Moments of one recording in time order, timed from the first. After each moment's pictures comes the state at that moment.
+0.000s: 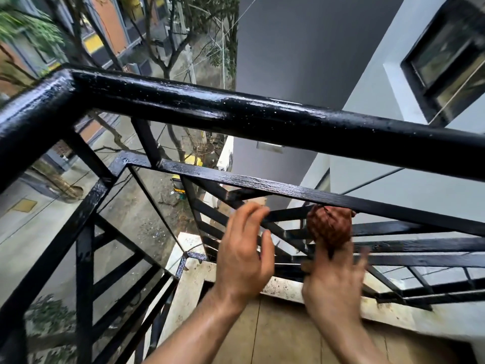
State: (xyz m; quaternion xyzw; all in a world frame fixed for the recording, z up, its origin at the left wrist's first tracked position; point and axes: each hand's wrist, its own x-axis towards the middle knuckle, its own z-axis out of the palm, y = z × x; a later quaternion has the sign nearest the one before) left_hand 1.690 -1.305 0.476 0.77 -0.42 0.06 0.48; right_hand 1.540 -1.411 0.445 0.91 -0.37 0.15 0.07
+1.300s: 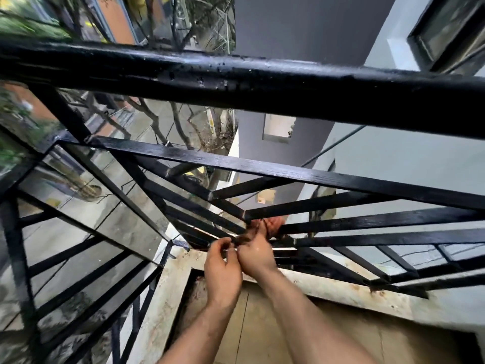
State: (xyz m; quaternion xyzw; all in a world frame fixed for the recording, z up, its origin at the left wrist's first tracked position) left_hand 1.596 -1.353 0.363 0.82 -0.02 -0.16 0.55; right_hand 1.572 -1.449 0.372 0.73 -0.44 -0.08 -0.52
